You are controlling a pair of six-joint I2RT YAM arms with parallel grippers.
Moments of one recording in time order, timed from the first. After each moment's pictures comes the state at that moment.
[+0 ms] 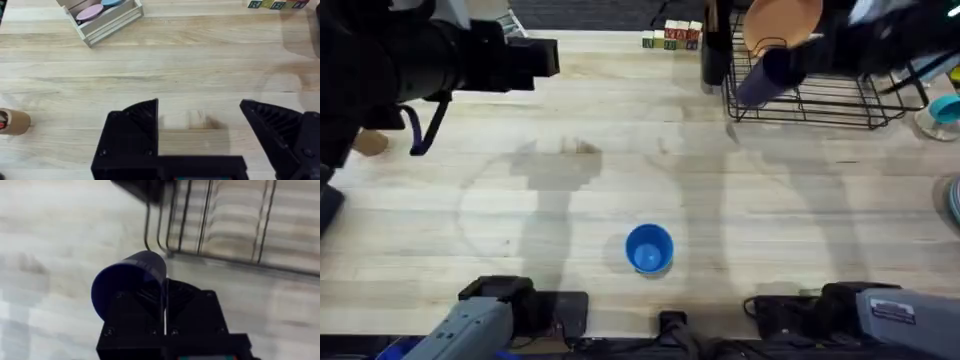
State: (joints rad) left arm -0.01 1.01 1.10 -0.73 -0.04 0.01; right arm 0.00 1.41 1.33 -0.86 -0.24 0.05
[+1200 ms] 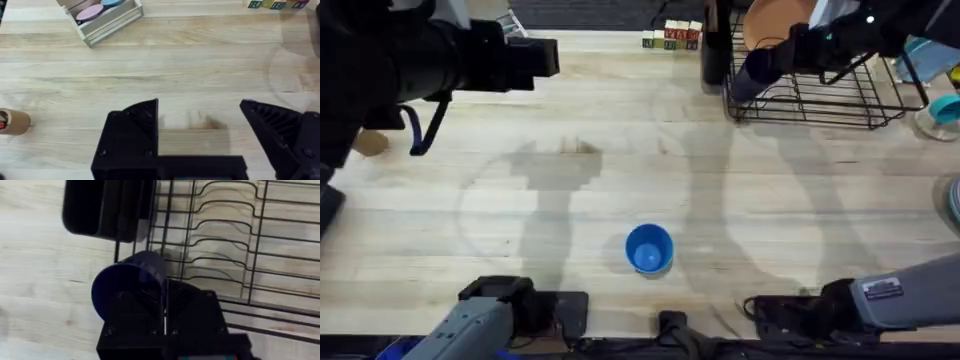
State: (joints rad) left arm -0.01 1.01 1.10 -0.73 -0.04 0.01; right arm 0.00 1.69 1.37 -0.66 -0.16 0.05
